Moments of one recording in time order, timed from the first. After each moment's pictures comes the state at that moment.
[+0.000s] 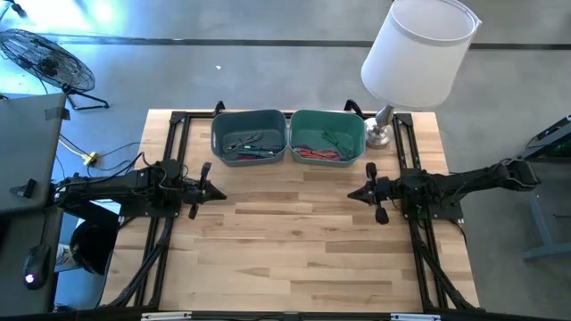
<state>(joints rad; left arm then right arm) 0.12 0.16 0.09 -0.17 0.29 0.68 0.04 0.52 0.01 0.42 -0.05 0.00</state>
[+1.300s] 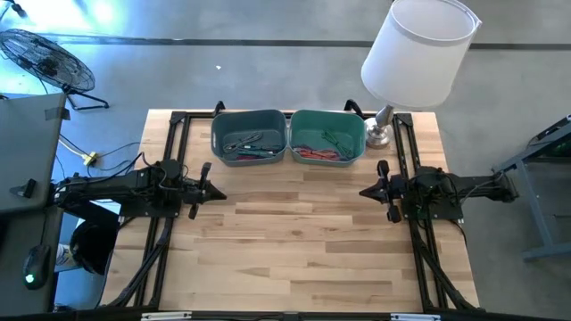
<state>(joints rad) 0.12 0.16 0.09 -0.17 0.29 0.68 0.05 0.02 0.05 -0.10 -0.04 0.00</state>
